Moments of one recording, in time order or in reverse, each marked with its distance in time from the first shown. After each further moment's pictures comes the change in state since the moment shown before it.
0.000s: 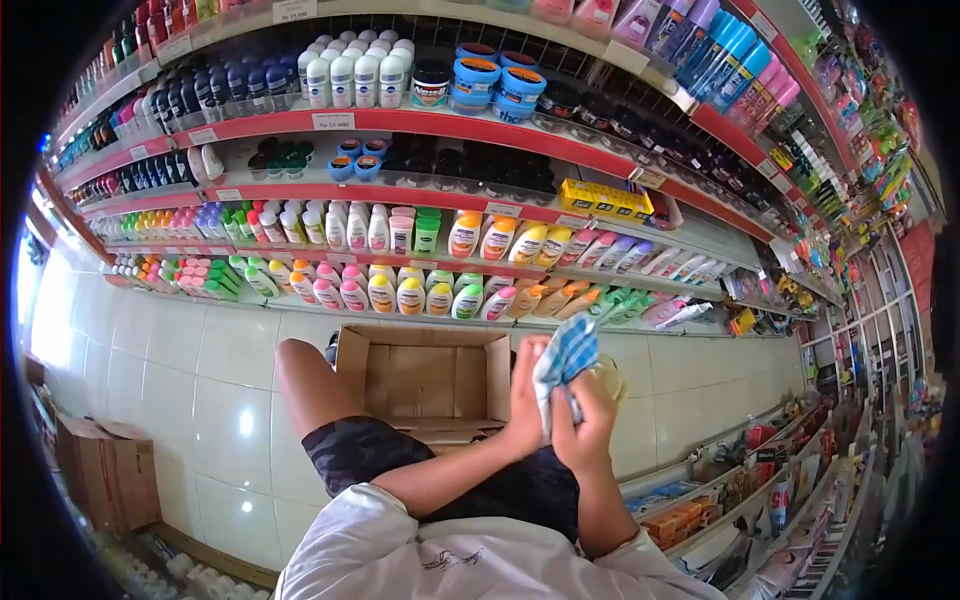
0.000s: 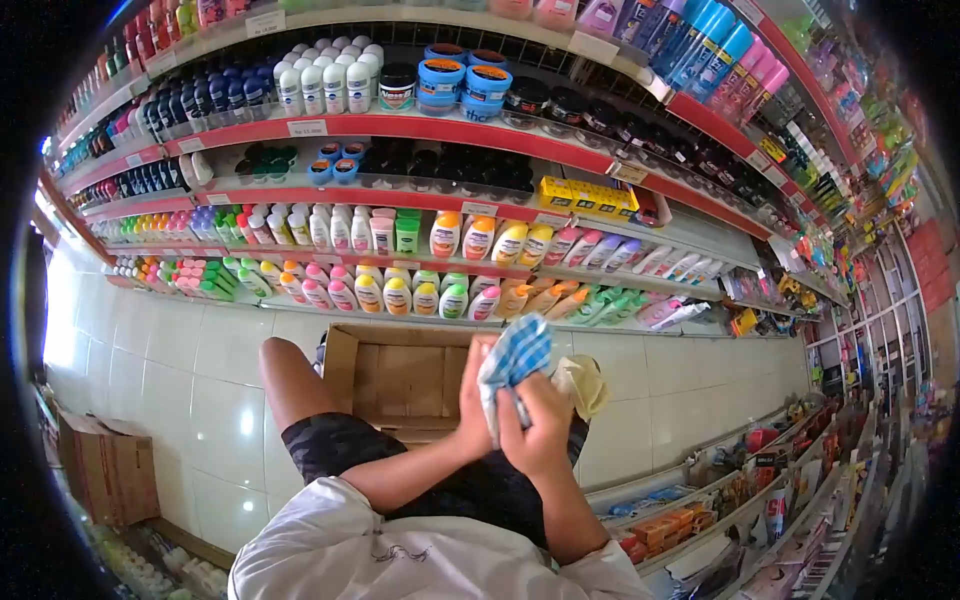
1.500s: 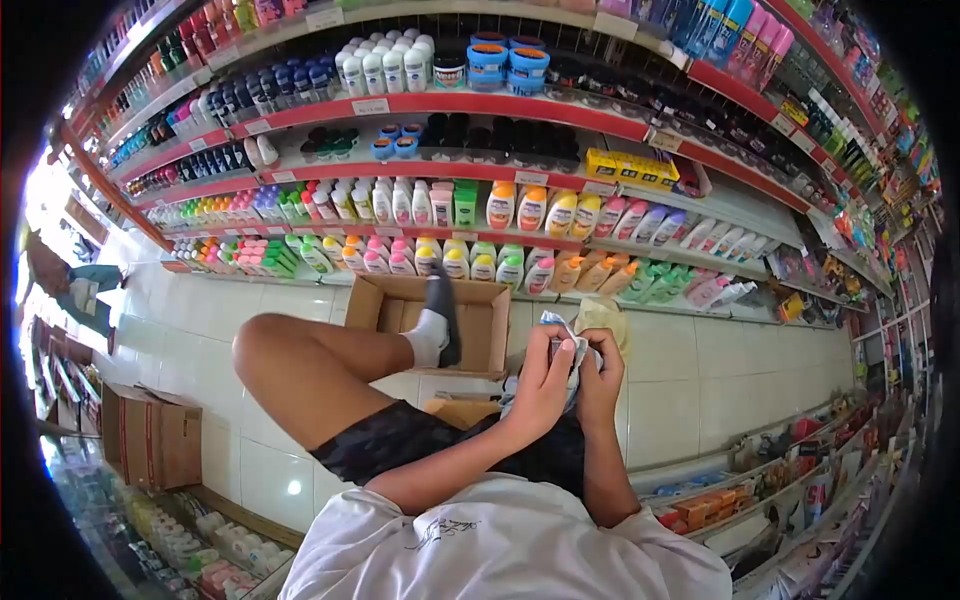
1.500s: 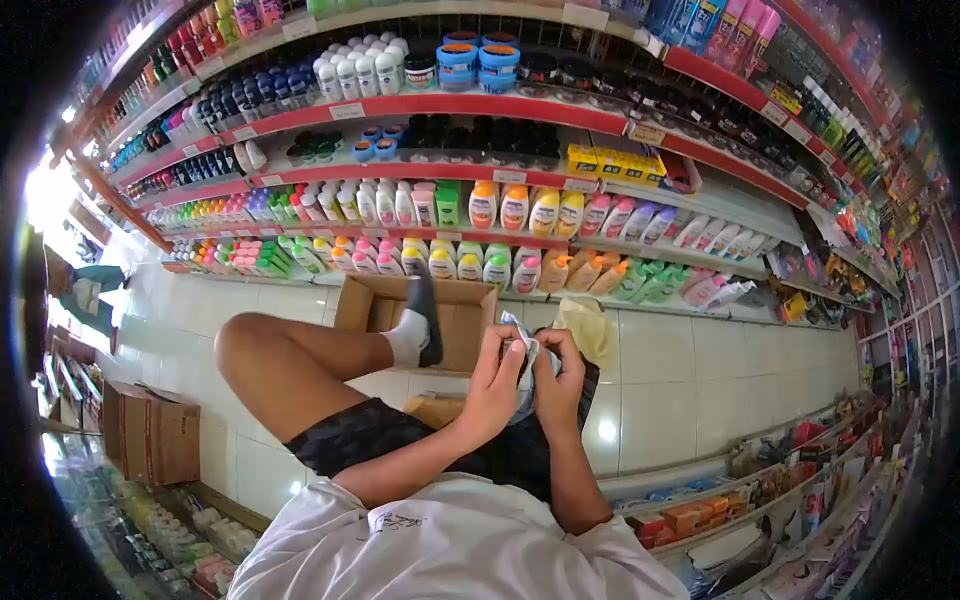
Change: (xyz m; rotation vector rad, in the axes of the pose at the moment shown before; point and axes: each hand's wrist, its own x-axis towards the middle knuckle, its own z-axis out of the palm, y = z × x) left_hand -0.058 0.013 0.008 0.435 0.027 -0.058; right_hand -0.049 0.030 0.002 0.639 0.120 0.409
